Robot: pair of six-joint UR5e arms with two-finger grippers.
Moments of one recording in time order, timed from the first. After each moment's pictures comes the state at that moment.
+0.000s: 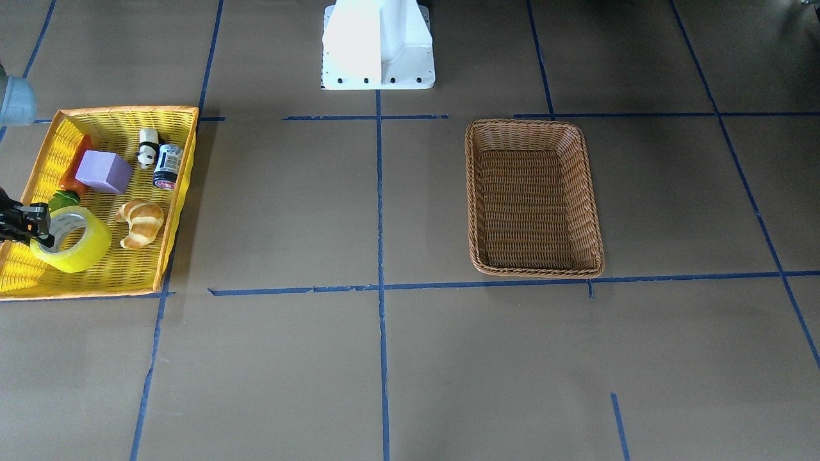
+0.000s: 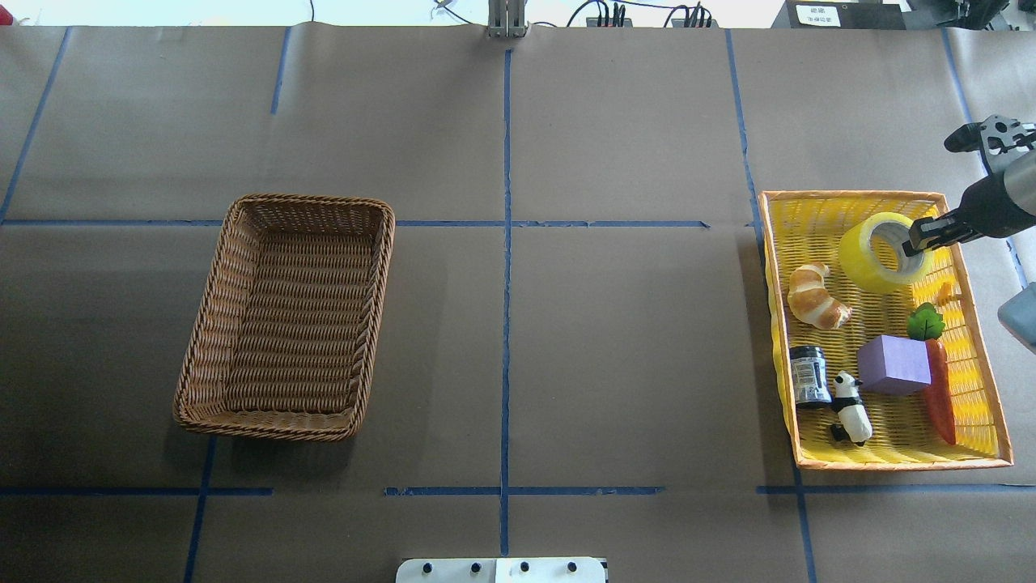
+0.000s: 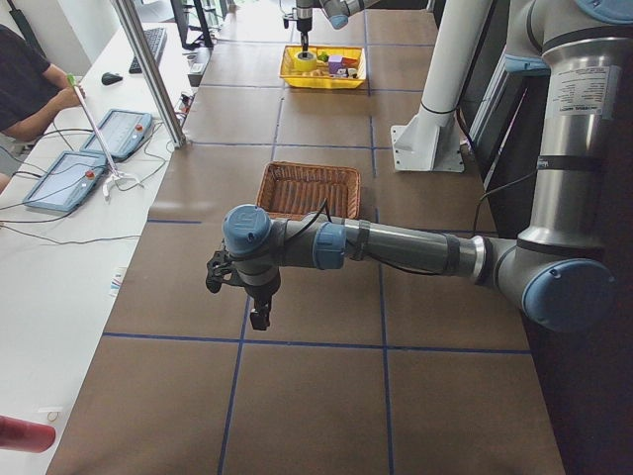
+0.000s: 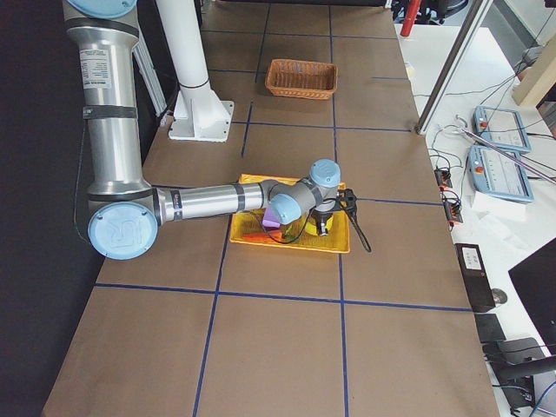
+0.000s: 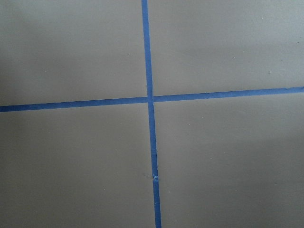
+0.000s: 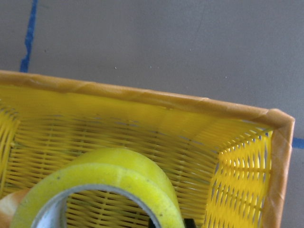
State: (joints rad) left arm -1.56 -1.60 -1.69 -1.47 -2.39 0.03; right arm 1.13 -1.52 1.62 -1.12 2.27 0.53
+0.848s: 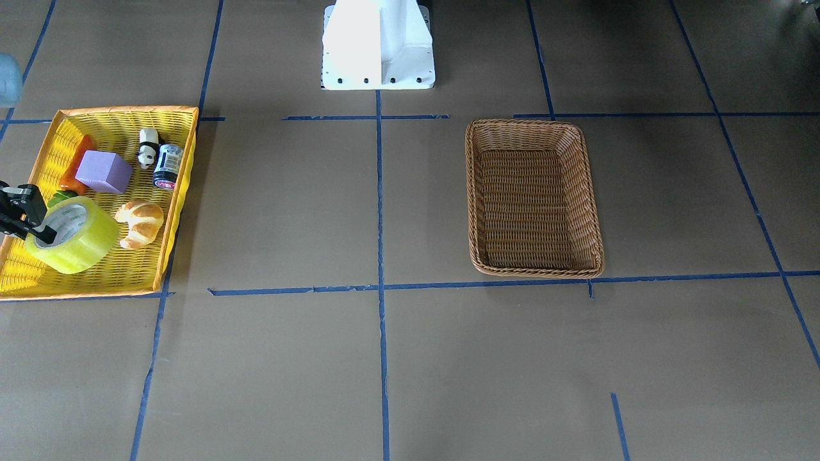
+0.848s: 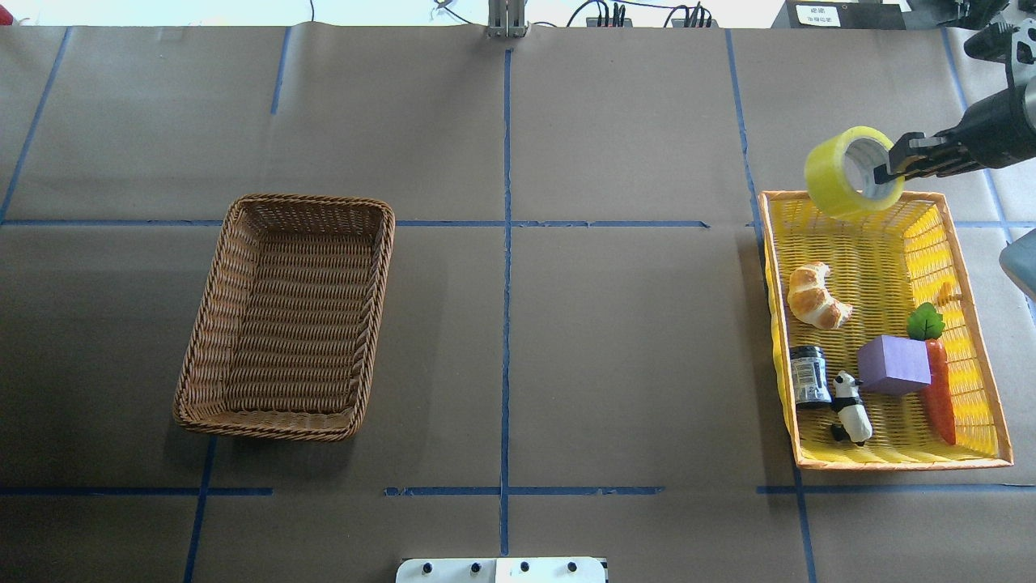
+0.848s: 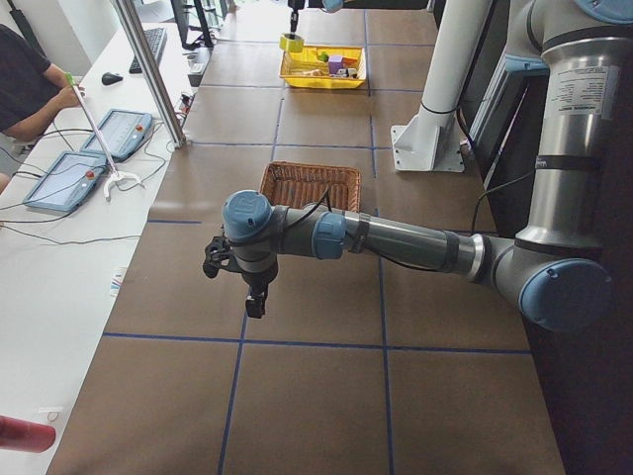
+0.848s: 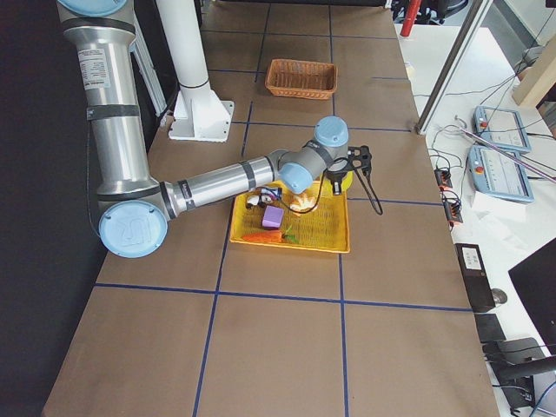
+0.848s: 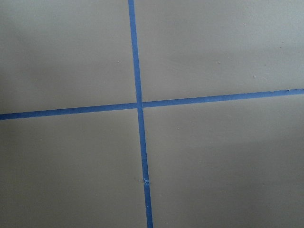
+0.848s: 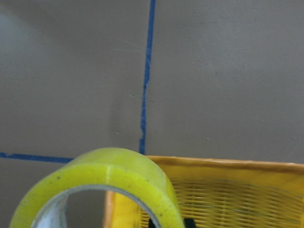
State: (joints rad) left arm -1.55 -1.61 -1.74 -1.48 -2.39 0.03; right arm 1.16 -1.42 1.75 -1.06 2.33 0.86
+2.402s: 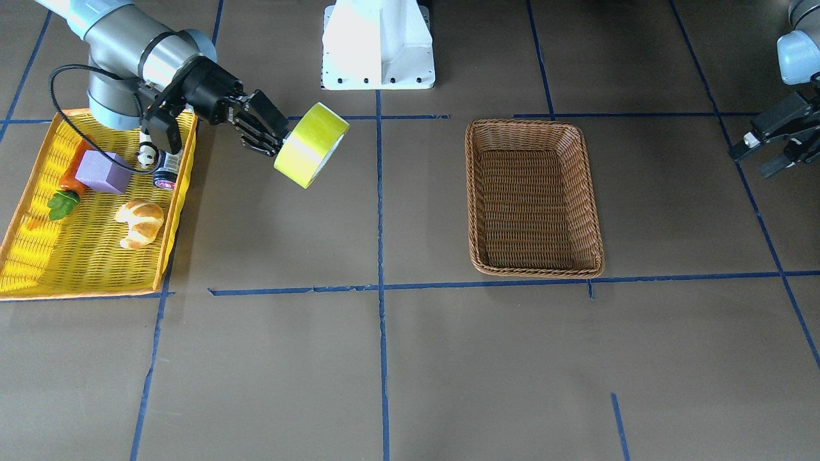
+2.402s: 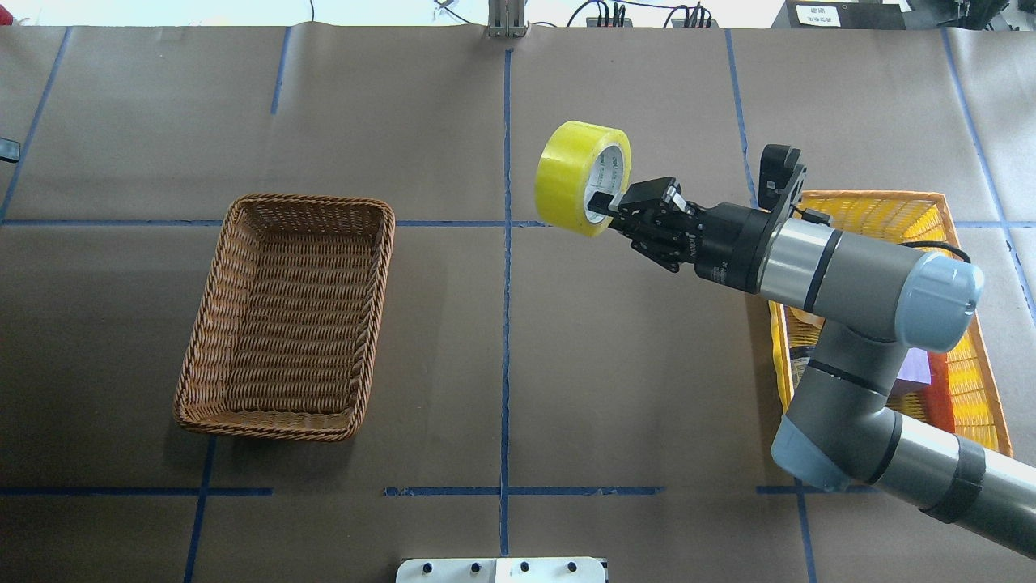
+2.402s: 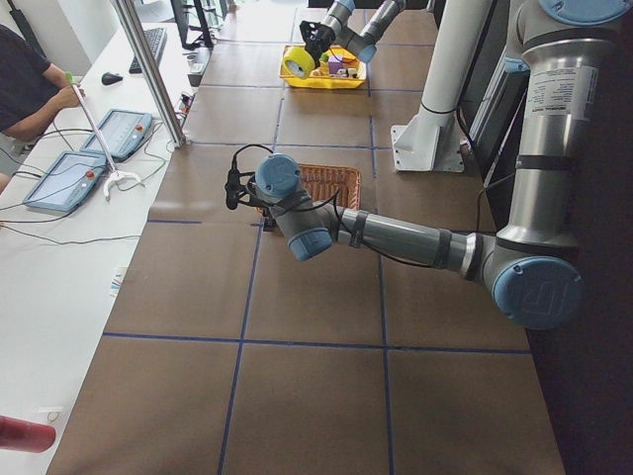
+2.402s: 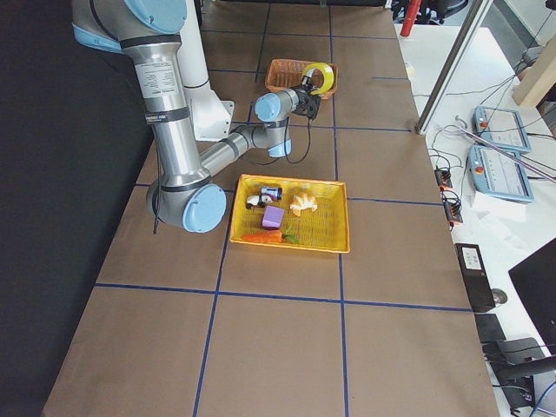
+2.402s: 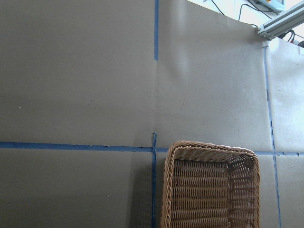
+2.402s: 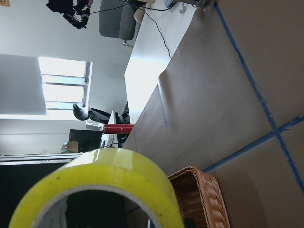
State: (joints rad) left arm -1.34 -1.61 -1.67 -2.53 -2.62 -1.06; right arm 0.55 -1.27 1.74 -0.15 1.56 1.94
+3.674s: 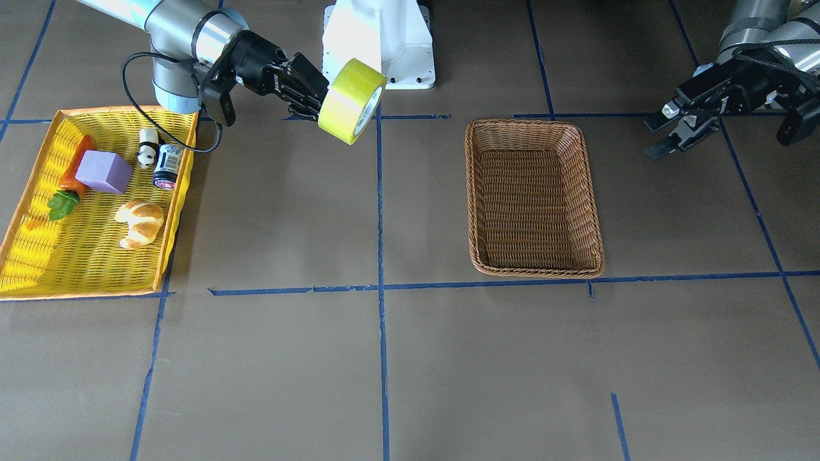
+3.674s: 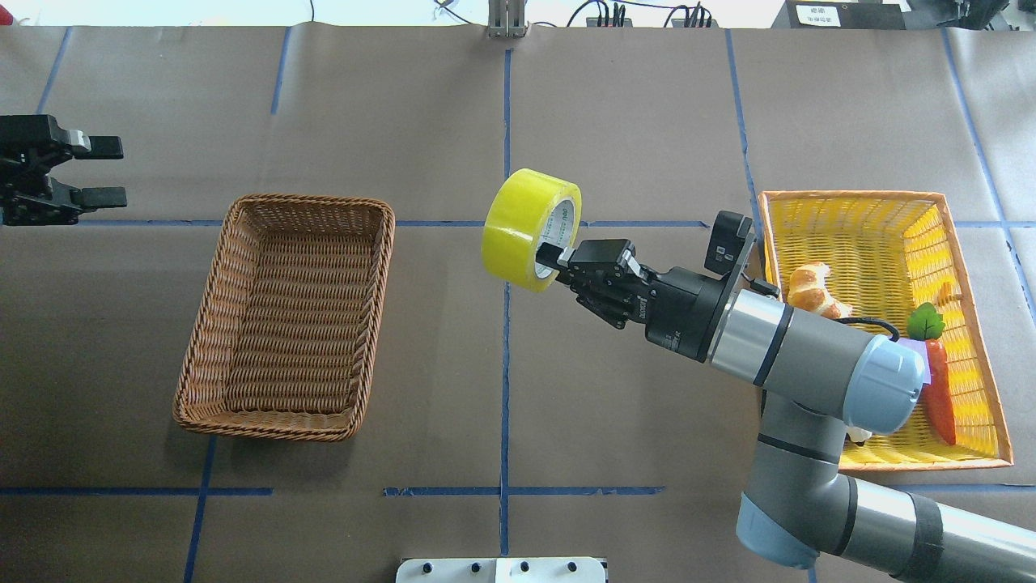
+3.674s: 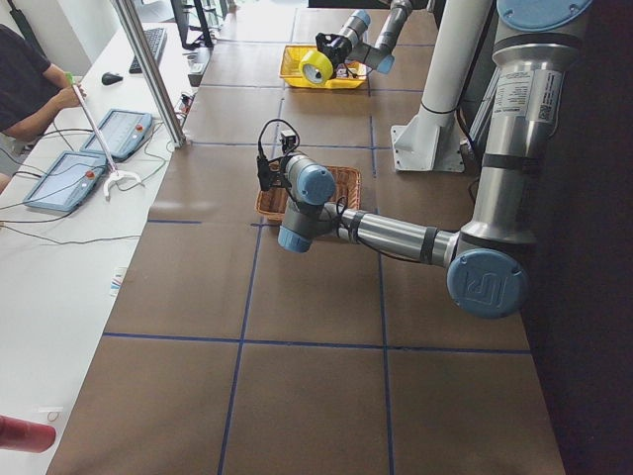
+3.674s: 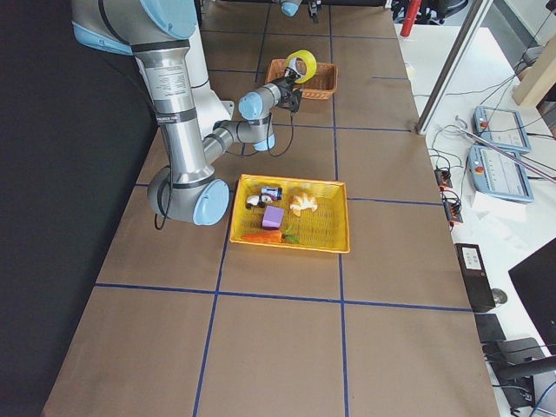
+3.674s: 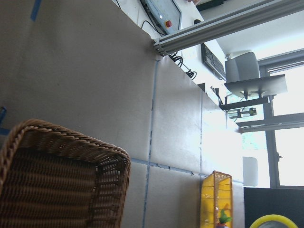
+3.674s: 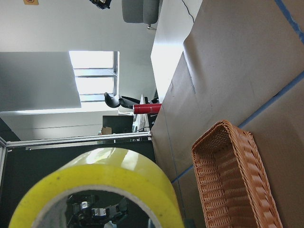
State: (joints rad) left arm -1.06 -1.67 -1.63 -3.36 -2.20 -2.01; right arm 0.40 -1.25 1.74 -0.03 1.43 1.94
